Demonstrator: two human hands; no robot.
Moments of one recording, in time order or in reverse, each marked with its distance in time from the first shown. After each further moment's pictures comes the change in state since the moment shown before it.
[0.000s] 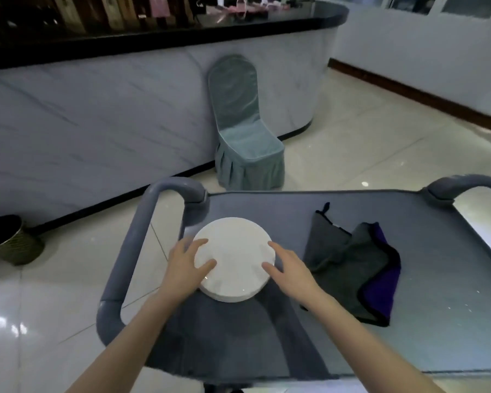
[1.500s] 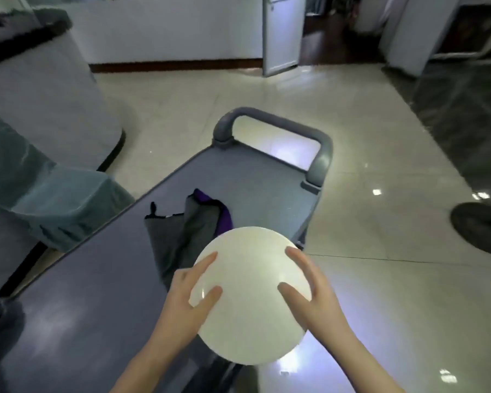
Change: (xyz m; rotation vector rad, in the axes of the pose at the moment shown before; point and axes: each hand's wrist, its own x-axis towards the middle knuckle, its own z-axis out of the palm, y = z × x) left_hand -0.112 0.202 0.120 -0.231 -0.717 0.582; right_hand -0.298 0.097 -0.034 0.667 0.992 0.355
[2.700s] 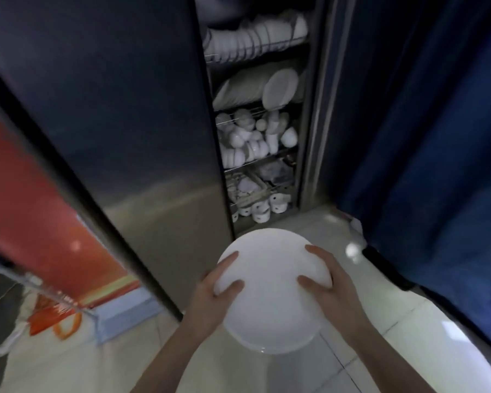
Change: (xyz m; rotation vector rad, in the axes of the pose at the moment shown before) left_hand -0.583 0.467 0.889 0.116 -1.957 0.881; right_hand -0.783 0.150 -0.597 0.082 2.221 0.581
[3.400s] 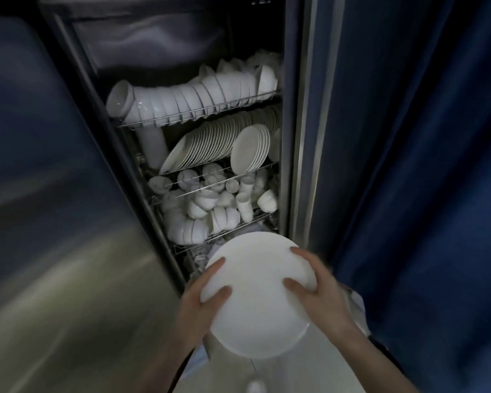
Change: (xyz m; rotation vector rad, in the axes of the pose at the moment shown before) left_hand 0.419 0.100 0.128 -0.061 0.112 0.047; right_hand 0.443 -0.029 -0.107 0.023 -0.020 -0.105
